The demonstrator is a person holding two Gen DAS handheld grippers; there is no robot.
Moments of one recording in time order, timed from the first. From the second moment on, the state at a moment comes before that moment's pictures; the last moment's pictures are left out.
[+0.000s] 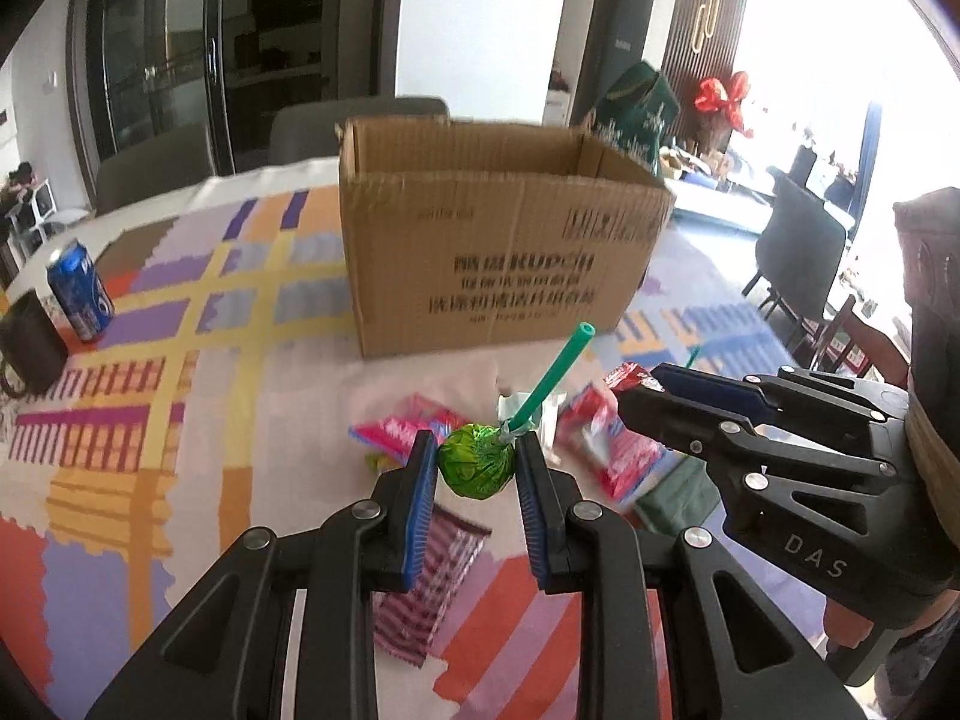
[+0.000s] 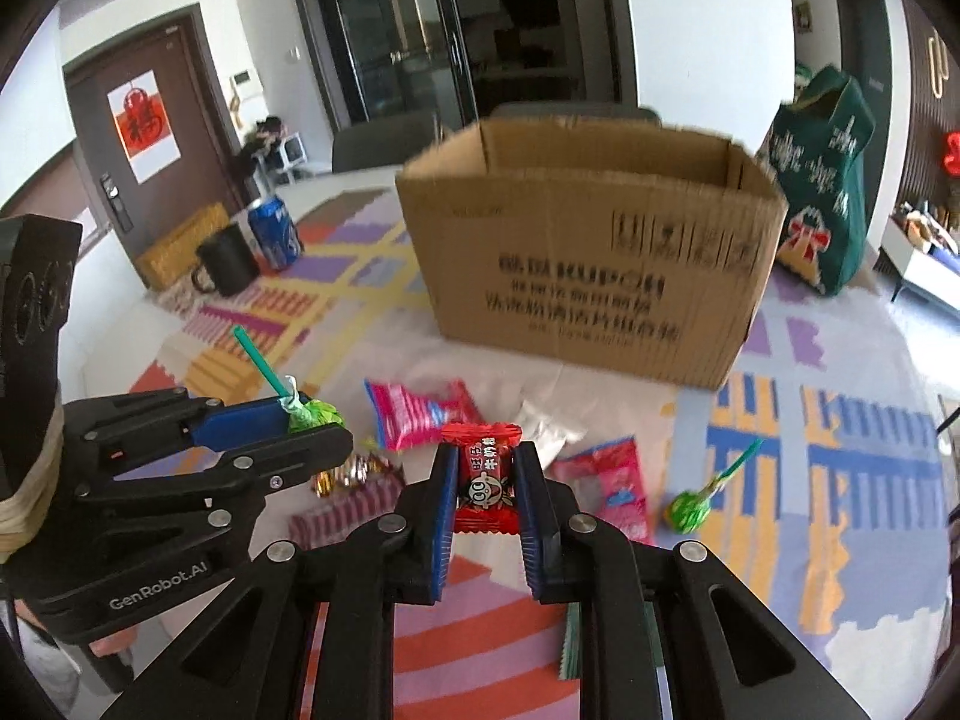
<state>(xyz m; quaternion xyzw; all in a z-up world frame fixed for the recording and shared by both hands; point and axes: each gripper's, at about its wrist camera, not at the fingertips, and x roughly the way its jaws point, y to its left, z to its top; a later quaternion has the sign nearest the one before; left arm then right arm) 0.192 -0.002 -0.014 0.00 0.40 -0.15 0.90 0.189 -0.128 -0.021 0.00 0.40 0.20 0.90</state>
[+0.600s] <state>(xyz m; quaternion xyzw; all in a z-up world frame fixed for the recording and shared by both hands) 0.257 -0.009 0.068 0.02 0.32 -0.14 0.94 0.232 -0.141 0.060 0.00 0.29 0.17 0.94</state>
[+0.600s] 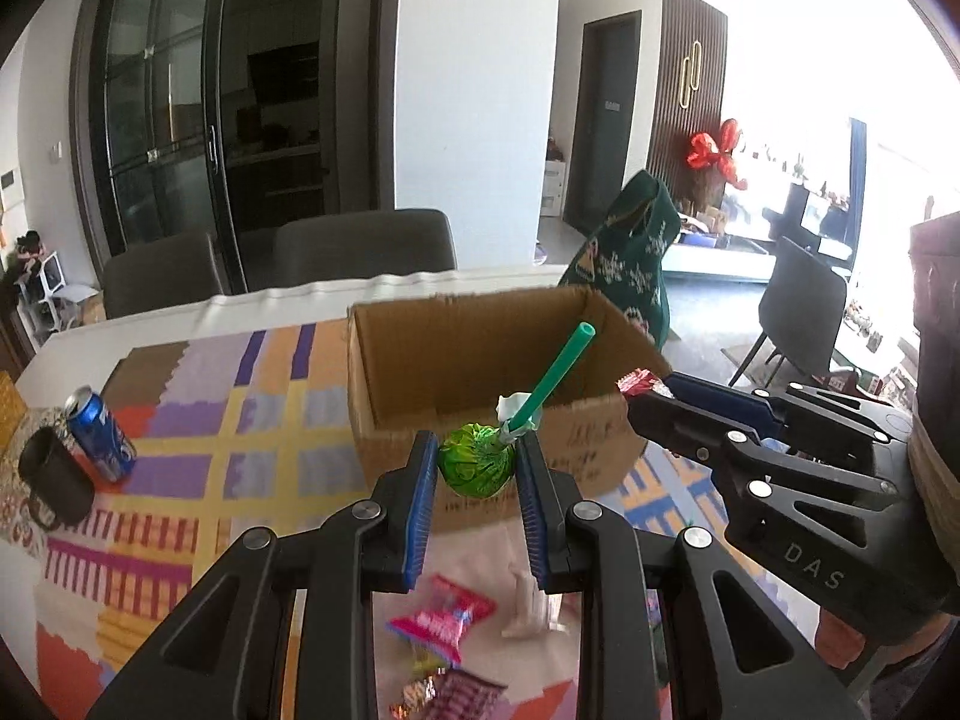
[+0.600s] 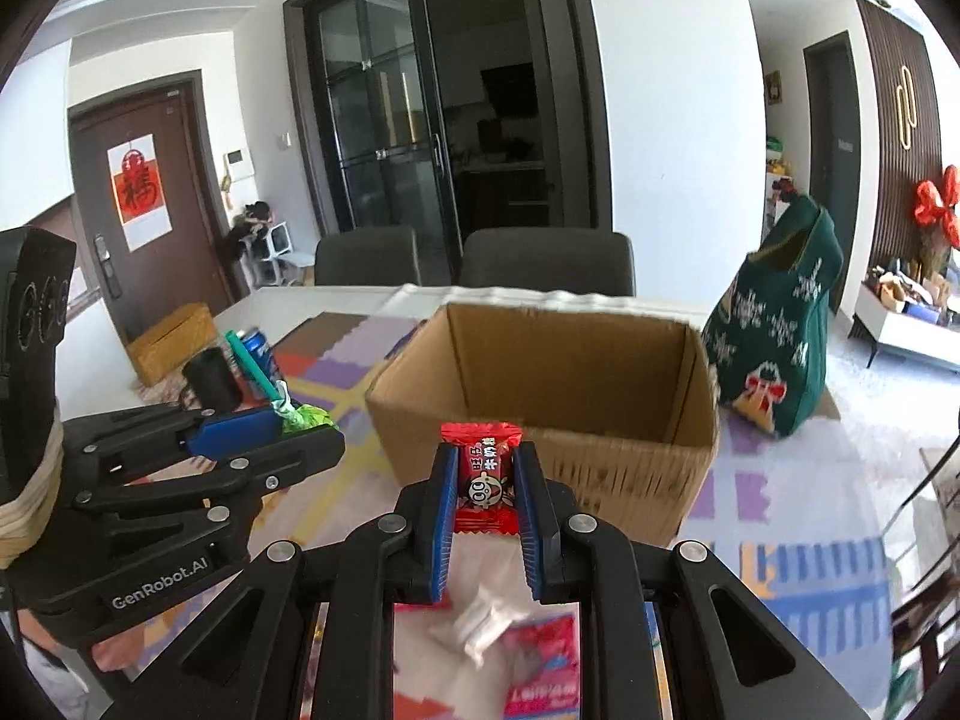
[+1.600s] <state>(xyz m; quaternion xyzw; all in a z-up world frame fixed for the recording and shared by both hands) 0.376 -0.009 0.051 0.01 0.37 -0.10 0.92 0.352 -0.150 0.061 -0.01 0.34 0.11 0.93</state>
